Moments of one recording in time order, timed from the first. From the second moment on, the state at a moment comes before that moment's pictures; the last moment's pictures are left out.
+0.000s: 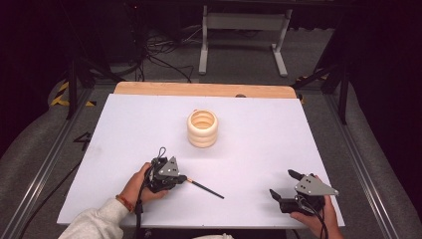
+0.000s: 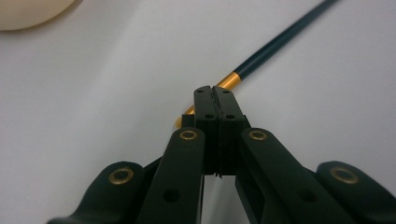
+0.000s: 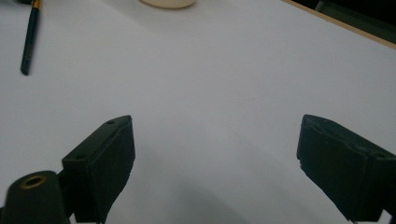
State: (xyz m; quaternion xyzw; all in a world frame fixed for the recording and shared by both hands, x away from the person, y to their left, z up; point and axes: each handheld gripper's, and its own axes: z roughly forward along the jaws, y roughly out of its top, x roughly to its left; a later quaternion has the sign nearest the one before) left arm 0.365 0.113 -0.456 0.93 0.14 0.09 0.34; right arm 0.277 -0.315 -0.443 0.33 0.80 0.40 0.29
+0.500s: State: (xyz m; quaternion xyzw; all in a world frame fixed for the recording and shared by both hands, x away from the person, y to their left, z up) left arm 0.376 0.098 -0.458 0.92 0.14 0.09 0.35; right arm 0.277 -0.314 -0.444 0.33 0.81 0.40 0.28
